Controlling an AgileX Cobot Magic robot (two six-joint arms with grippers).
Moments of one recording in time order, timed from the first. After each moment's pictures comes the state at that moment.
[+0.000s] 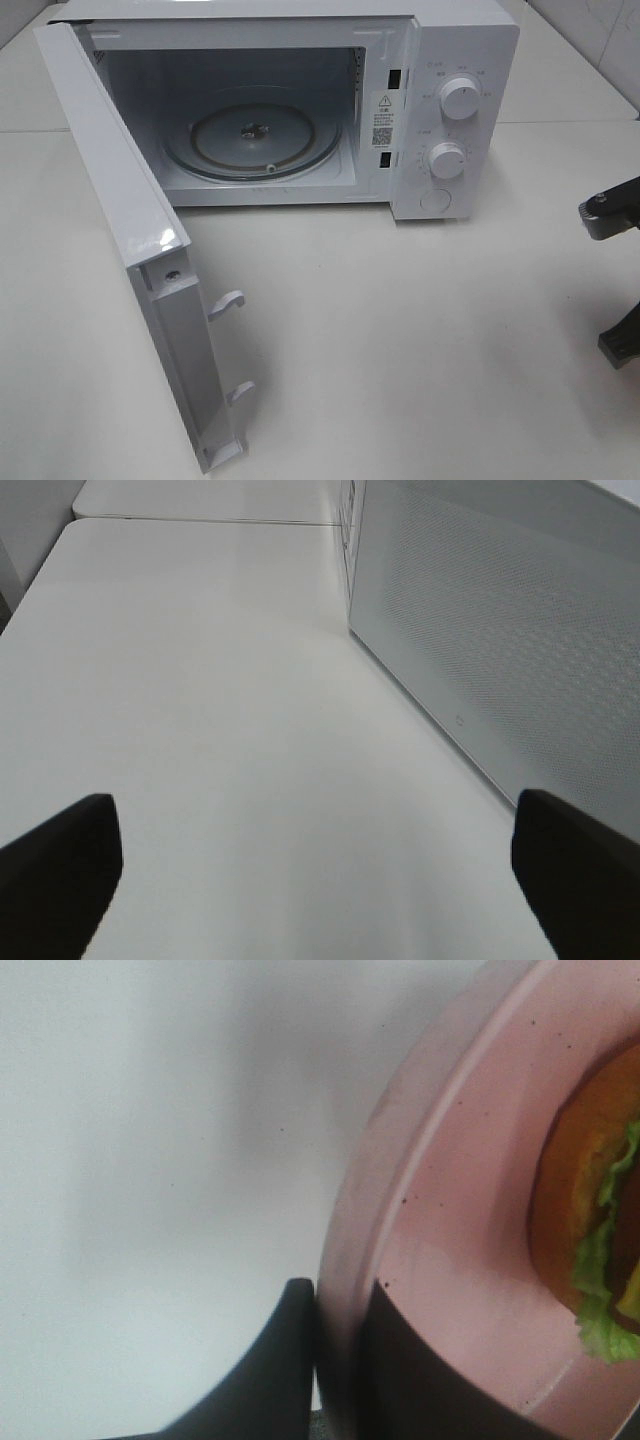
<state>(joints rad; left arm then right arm) 0.09 -0.01 -0.52 -0.17 1.08 0.11 0.38 1.38 -0.62 -0.58 0.88 0.49</state>
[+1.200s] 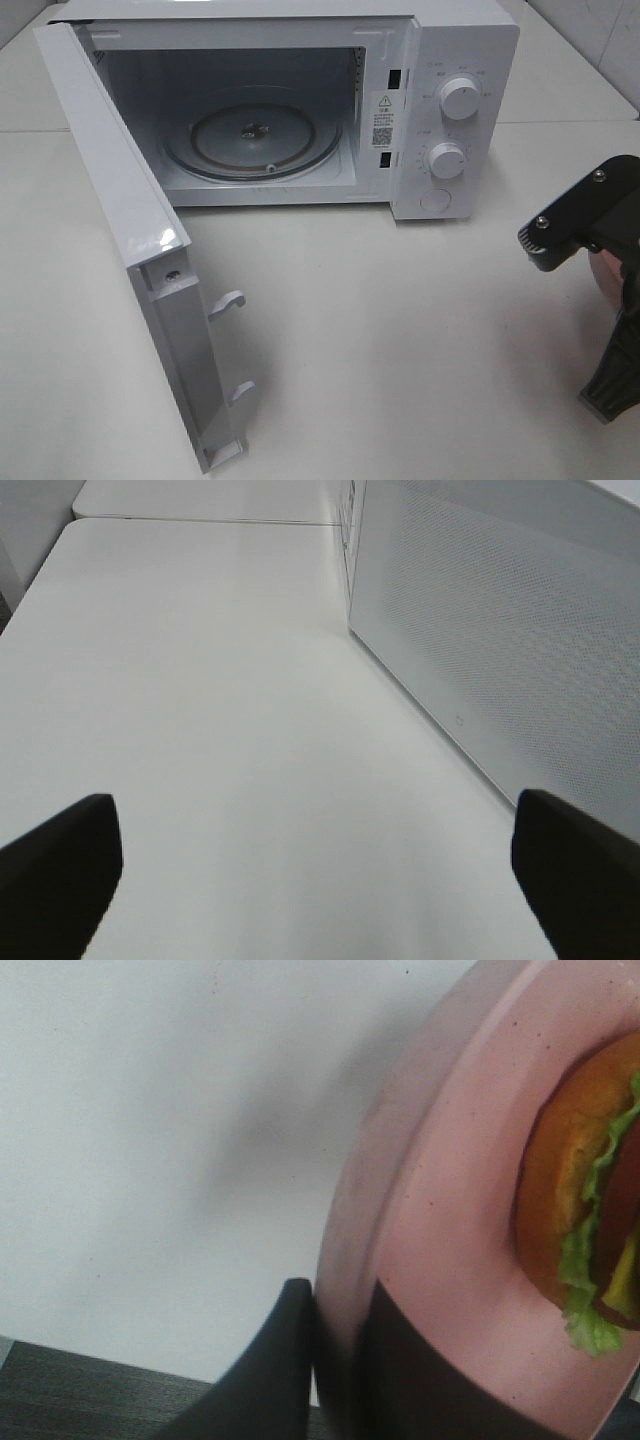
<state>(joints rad) 0.09 -0.01 -0.52 -0.17 1.08 0.11 0.76 1.24 -0.62 -0.58 1.00 0.46</state>
